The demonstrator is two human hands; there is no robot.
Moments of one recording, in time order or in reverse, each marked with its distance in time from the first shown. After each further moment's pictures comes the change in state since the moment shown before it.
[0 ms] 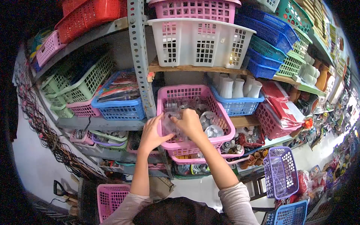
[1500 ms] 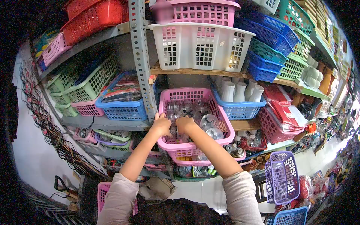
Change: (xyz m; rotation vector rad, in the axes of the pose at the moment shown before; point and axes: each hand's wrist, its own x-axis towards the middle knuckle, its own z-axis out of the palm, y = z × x) left_hand 0.064 -0.022 0.049 0.780 -0.610 0.055; right_hand 0.031 0.046 0.049 -0.647 -0.804 -0.118
